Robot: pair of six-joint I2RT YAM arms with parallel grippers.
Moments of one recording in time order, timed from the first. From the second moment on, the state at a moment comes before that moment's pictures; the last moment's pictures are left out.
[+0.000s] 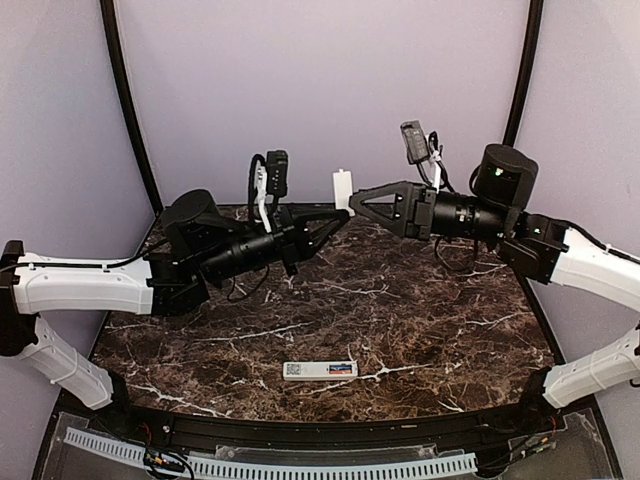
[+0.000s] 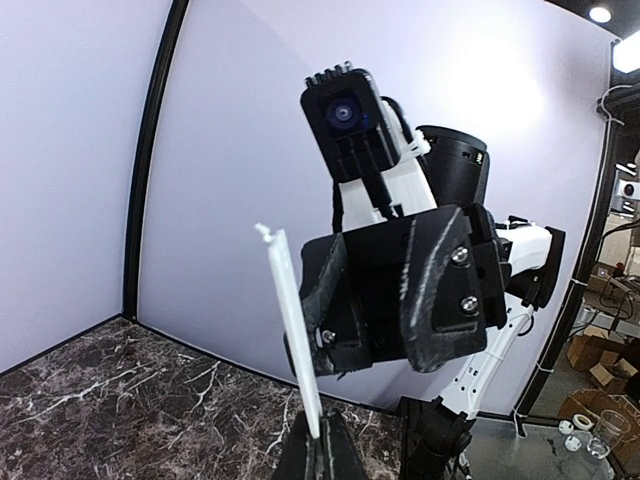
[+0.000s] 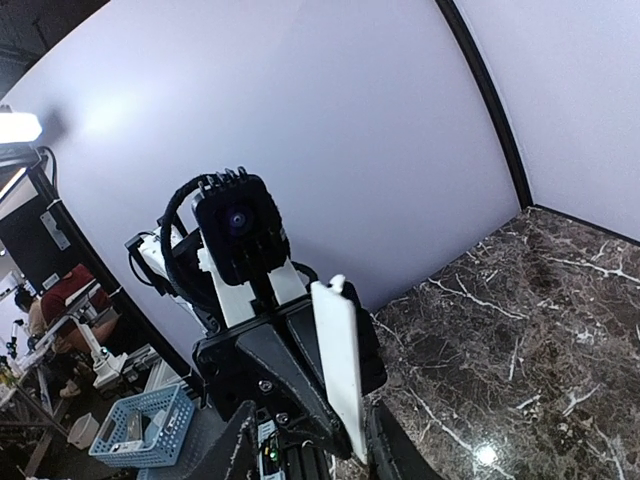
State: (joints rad) left arm -1.04 1.40 0.98 0.64 0.23 -0.27; right arm 0.89 1.17 1.08 0.14 -0.52 0.51
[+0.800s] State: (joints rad) left arm -1.05 1.39 0.98 0.59 0.31 -0.31; right arm 0.88 1.21 1.14 0.03 -0.64 0.46
